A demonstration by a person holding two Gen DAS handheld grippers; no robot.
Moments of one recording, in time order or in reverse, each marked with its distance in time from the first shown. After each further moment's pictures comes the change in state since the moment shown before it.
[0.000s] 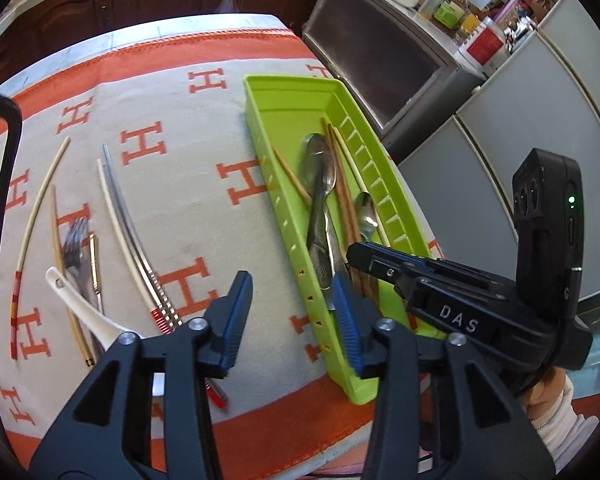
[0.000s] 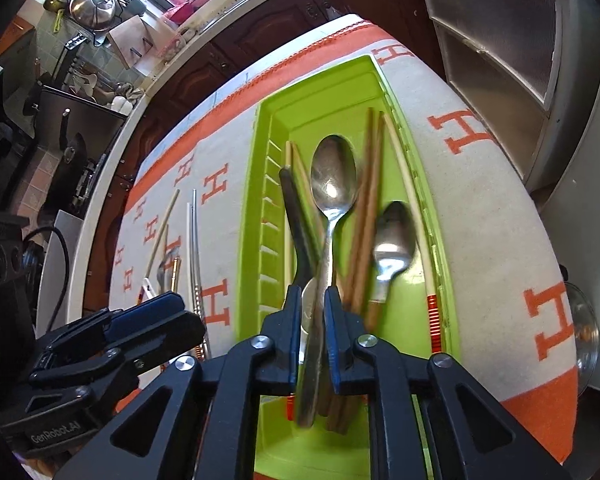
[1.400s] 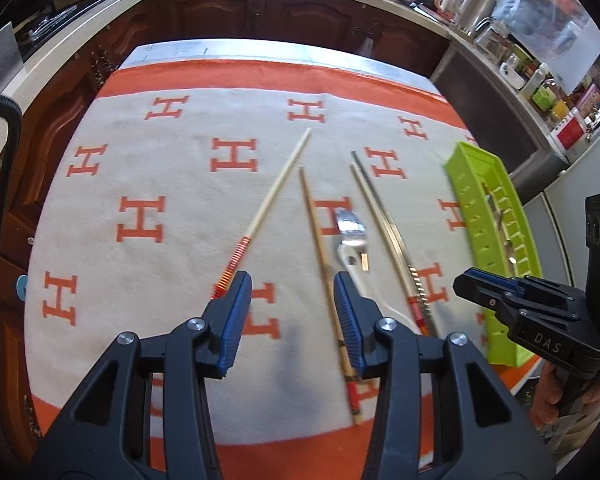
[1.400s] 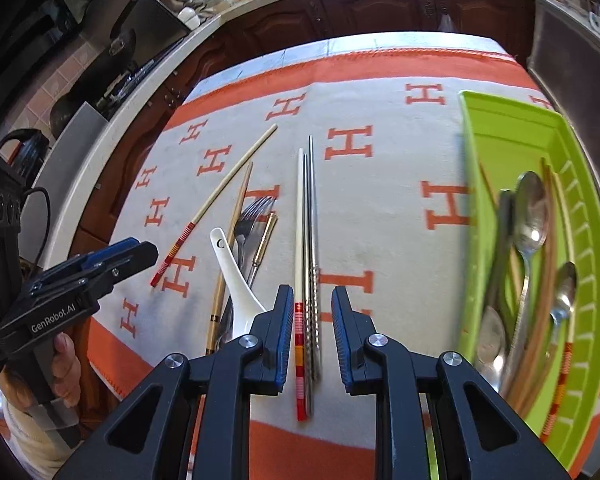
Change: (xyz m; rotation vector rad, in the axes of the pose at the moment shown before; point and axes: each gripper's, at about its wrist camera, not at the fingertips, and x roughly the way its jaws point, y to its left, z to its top) left arm -0.074 0.191 -0.052 -0.229 -0.155 0.240; right arm 0.034 0.151 -0.025 -0.359 0.102 -0.044
